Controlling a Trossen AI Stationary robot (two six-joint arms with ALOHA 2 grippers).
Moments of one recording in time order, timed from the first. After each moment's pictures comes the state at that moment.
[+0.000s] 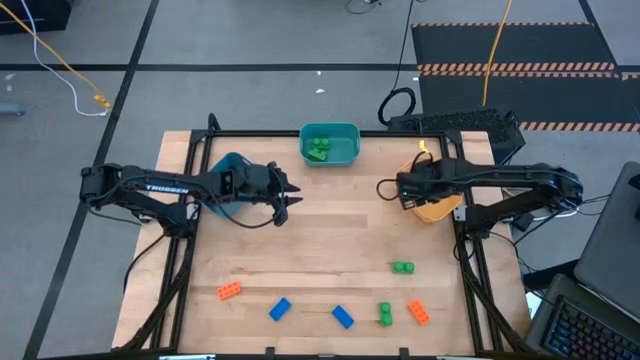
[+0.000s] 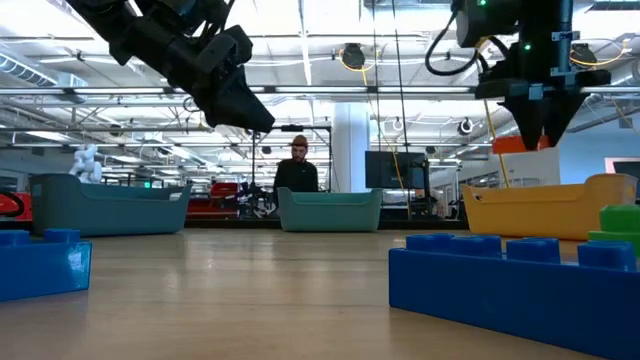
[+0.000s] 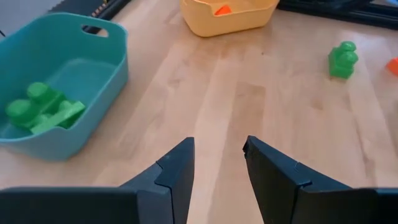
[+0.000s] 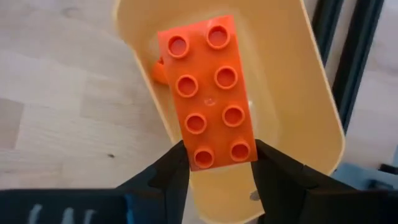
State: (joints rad) left arm 0.15 1.28 0.69 0.04 -0.03 -0.10; right arm -0.15 1.21 0.96 -1.39 0.32 1.14
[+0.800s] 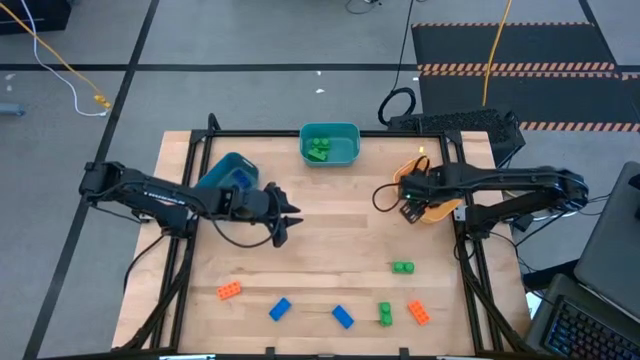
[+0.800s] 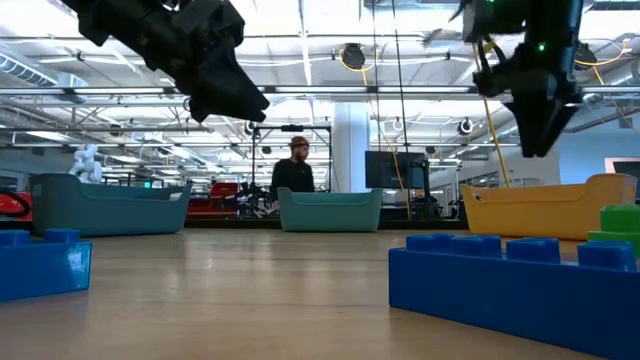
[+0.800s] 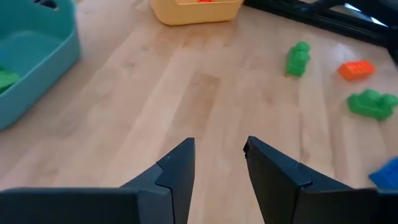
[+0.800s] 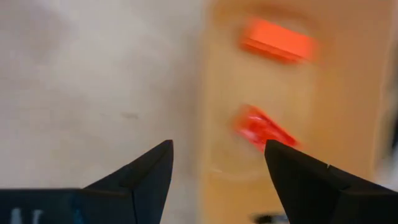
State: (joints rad) left arm -0.07 1.28 0.69 0.03 -0.16 -0.32; right arm -0.12 1.14 0.88 -1.24 0.23 0.72
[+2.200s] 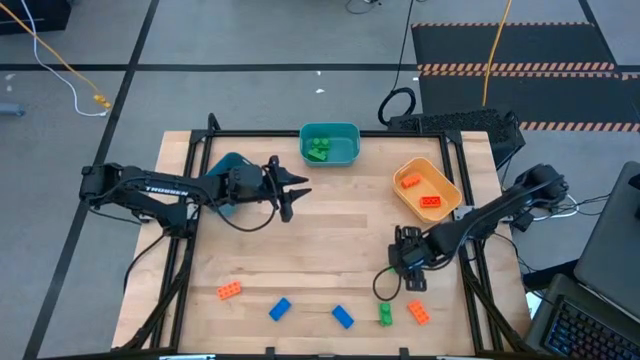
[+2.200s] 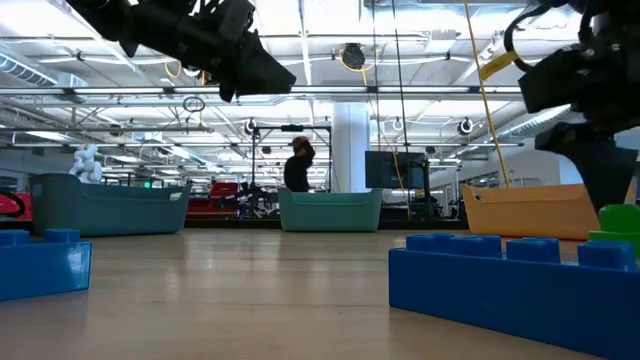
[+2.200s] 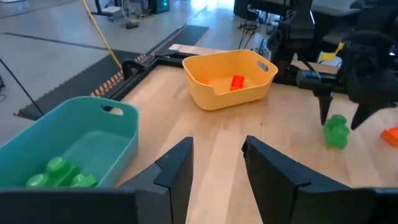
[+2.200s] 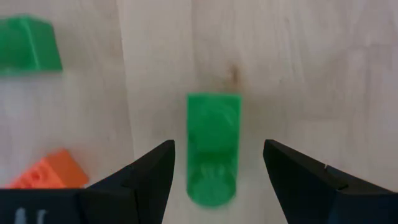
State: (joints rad) left arm 0.11 1.28 0.69 0.31 -0.13 -0.06; right arm 0.46 1.37 0.72 -0.70 -0.03 0.53
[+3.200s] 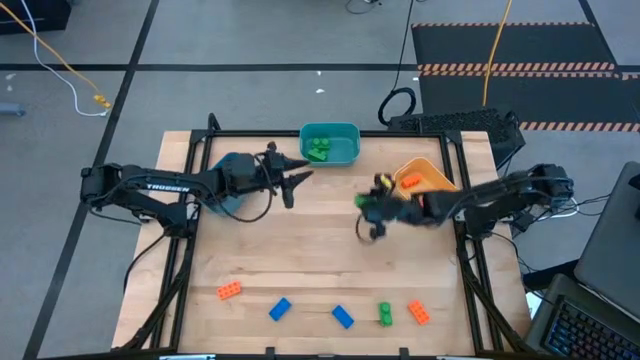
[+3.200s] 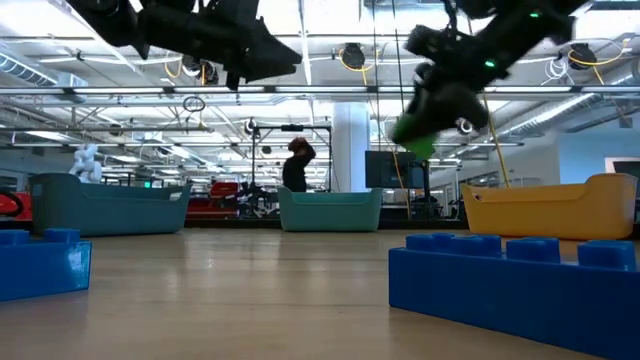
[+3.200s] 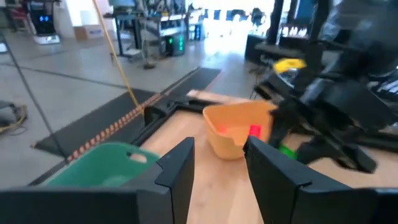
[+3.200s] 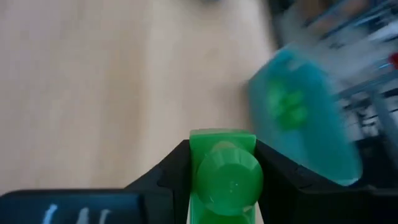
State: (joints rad) left arm 0.19 1.28 0.70 0.49 -0.11 -0.04; right arm 0.07 1.30 0.70 -0.10 0.50 -0.31
